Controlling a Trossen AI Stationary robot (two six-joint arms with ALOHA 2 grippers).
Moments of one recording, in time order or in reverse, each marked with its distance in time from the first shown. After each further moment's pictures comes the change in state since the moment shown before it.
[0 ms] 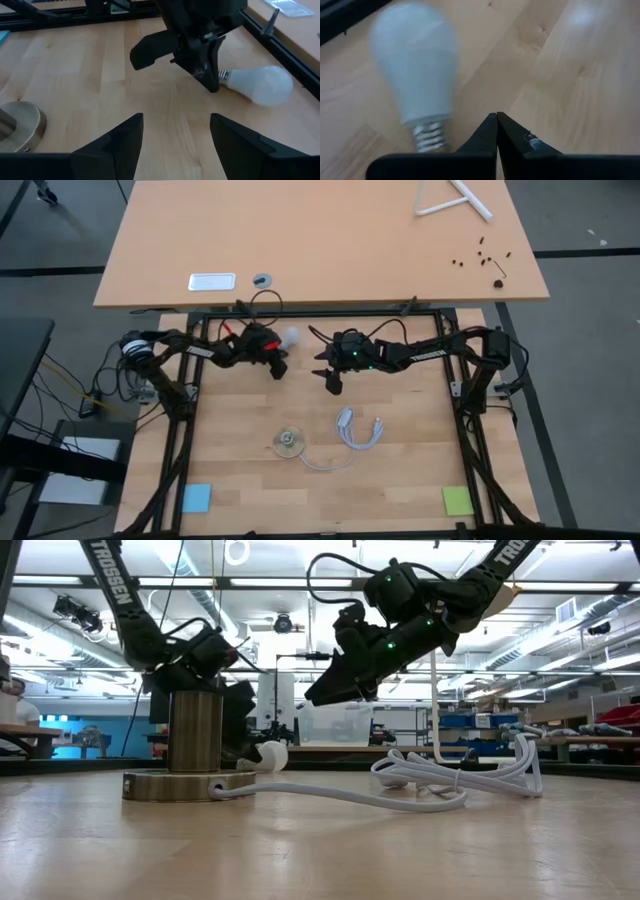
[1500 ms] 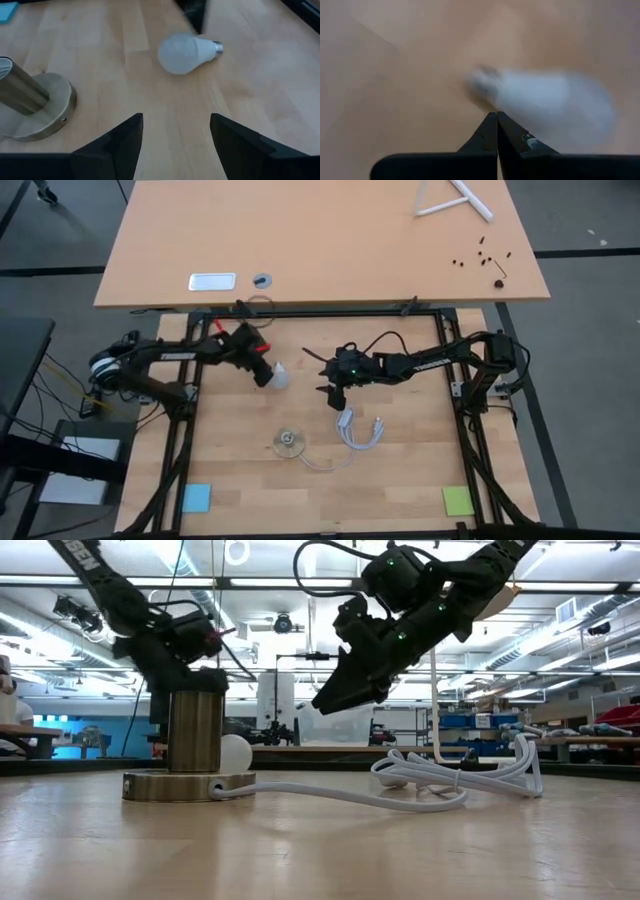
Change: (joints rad) left arm -0.019 -0.283 0.001 -0.566 0.087 -0.062; right arm 0.125 -0.028 0.000 -0.161 0.098 0.090
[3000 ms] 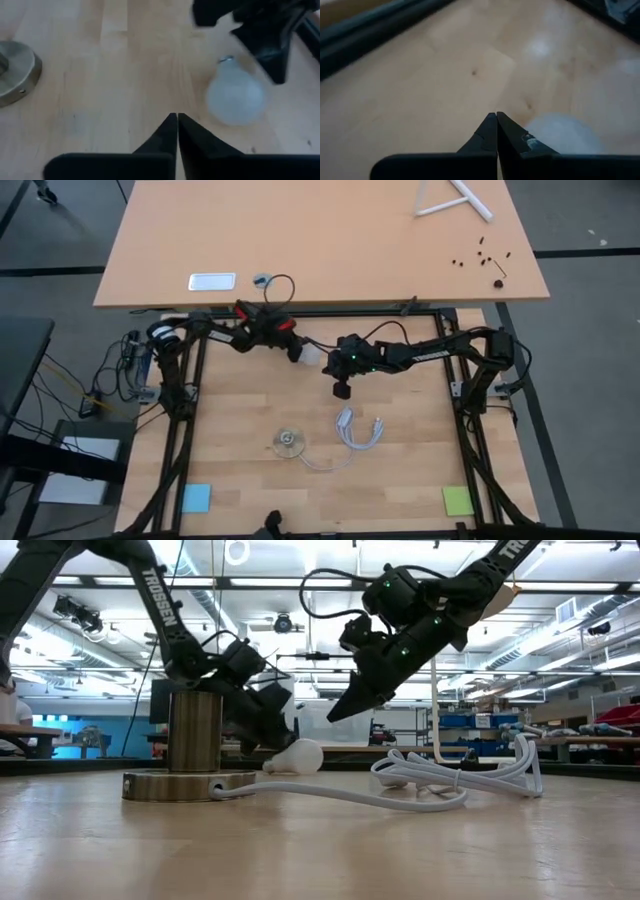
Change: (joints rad) left arm 0.092 0.523 0.258 0.656 0.143 -0.030; right arm -0.110 0.000 0.000 -0.050 -0.075 -0.189
